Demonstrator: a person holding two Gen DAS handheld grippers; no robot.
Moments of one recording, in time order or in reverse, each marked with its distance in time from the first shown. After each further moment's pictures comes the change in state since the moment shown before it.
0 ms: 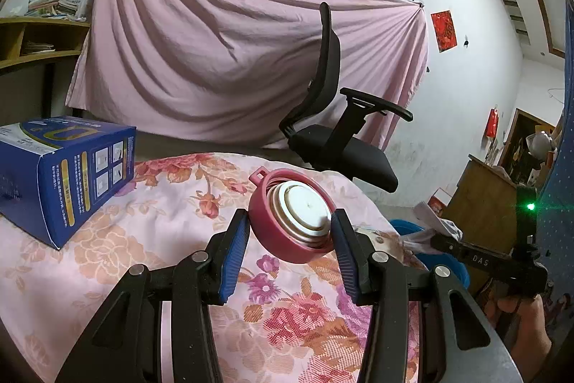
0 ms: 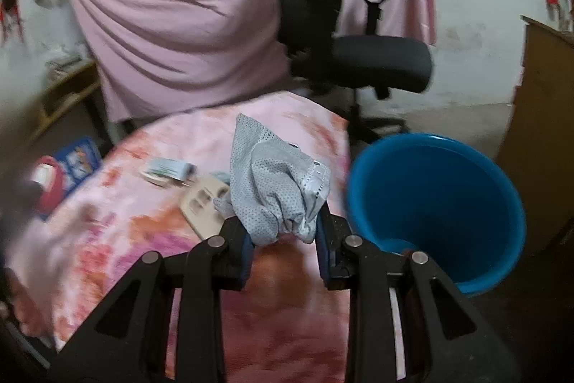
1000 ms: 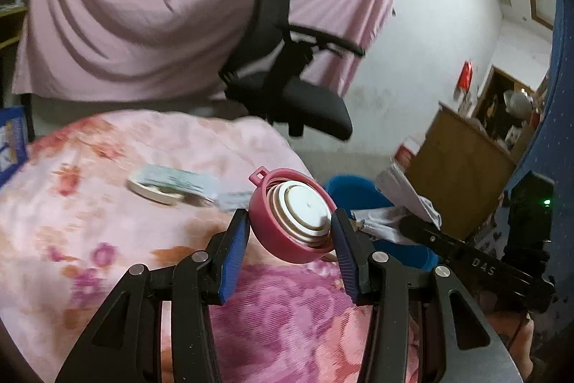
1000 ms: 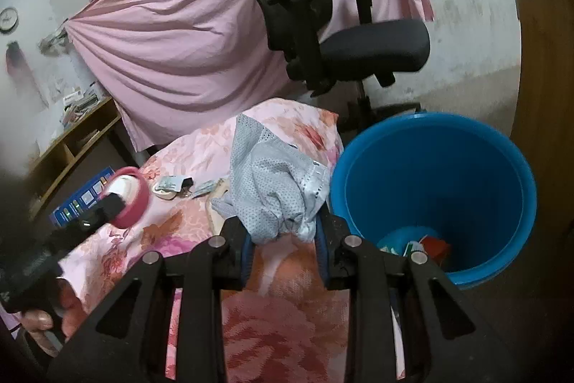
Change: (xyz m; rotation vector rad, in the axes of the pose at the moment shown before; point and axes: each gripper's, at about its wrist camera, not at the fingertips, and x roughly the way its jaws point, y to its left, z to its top) left arm 0.095 -0.102 -0.006 0.058 0.244 -0.141; right arm -0.015 -0.058 -0.009 0.171 -0.026 0.200
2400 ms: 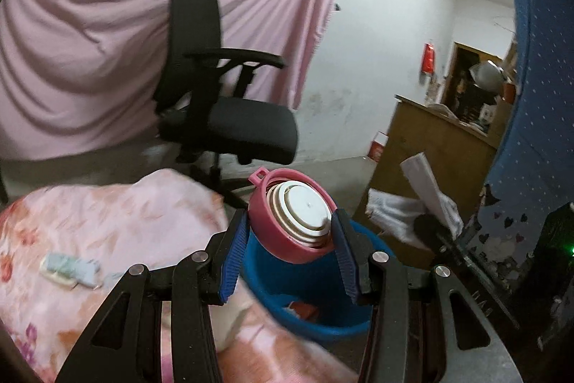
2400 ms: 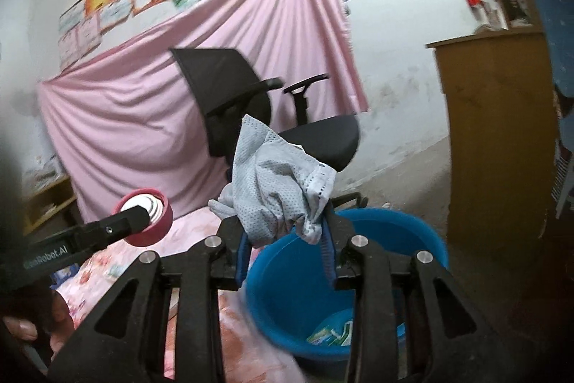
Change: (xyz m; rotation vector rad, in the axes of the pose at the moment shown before) left arm 0.059 -0.115 0.040 0.191 -0.061 -0.093; right arm -0.071 -0.055 0.008 0.068 -0.460 -0.229
